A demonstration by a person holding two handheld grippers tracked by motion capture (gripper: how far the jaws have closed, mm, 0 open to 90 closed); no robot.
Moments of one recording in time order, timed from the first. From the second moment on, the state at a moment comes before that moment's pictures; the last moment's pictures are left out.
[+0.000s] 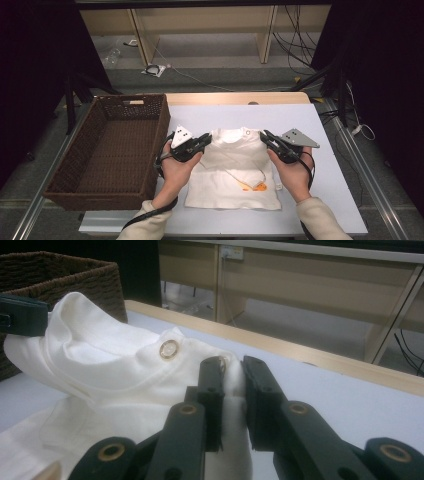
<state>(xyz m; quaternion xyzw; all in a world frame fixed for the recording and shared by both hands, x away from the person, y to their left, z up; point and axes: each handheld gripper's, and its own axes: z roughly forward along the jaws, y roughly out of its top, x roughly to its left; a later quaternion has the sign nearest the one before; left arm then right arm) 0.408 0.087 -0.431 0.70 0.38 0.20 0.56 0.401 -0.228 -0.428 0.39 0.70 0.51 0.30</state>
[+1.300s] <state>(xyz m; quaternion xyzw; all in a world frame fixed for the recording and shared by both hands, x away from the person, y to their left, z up) 0.394 0.088 -0.433 0.73 0.37 0.19 0.55 0.386 -0.231 -0.432 0.38 0.72 0.51 0.30</state>
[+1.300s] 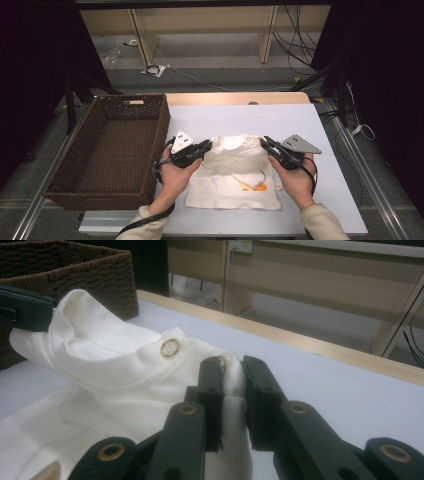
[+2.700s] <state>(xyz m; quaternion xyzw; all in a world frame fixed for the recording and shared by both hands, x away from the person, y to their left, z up) 0.383 0.092 -0.443 0.74 0.36 0.17 0.53 0.368 -0.233 -0.442 0.37 0.74 0.50 0.27</state>
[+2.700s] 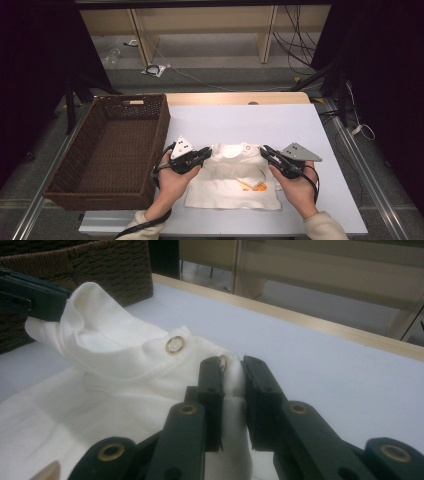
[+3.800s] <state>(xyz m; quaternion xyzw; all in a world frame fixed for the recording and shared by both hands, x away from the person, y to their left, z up) 0.376 0.090 -0.448 0.76 0.35 0.17 0.52 0.357 -0.236 -0.446 0.37 0.74 0.50 0.26</state>
